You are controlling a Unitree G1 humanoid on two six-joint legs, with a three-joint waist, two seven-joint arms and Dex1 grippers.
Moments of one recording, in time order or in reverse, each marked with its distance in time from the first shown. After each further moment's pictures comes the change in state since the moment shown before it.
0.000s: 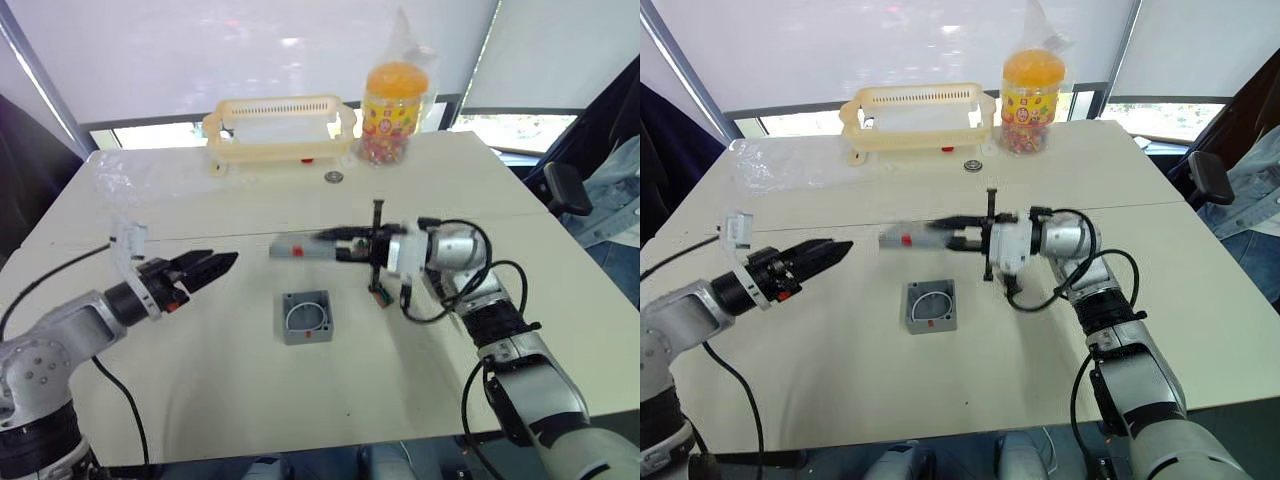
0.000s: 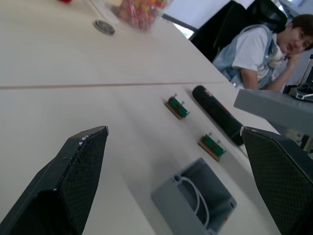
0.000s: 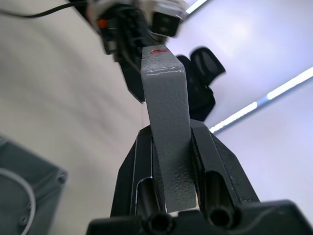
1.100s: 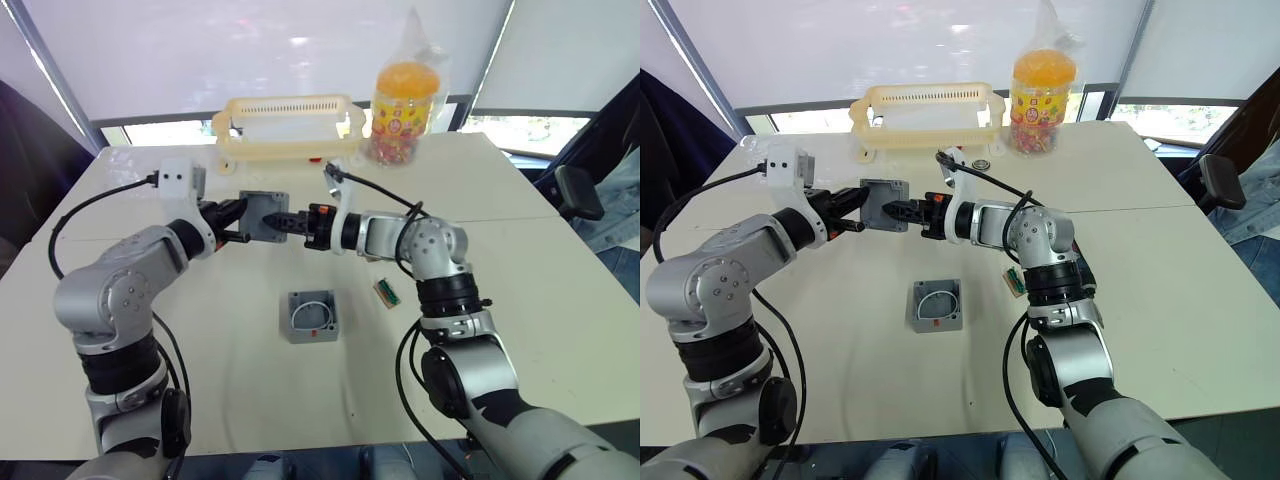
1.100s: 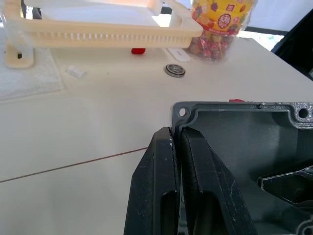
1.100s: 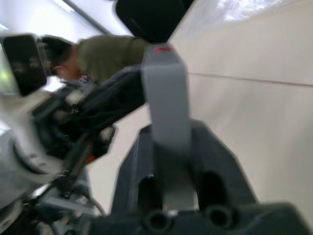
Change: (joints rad) left arm -0.431 -0.226 -0.166 -0.044 0.518 0.108 0.291; right arm -0.175 0.331 -0.311 -0.352 0.708 2.269 -0.745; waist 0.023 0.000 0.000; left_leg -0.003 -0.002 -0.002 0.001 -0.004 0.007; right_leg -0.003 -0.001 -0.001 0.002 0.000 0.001
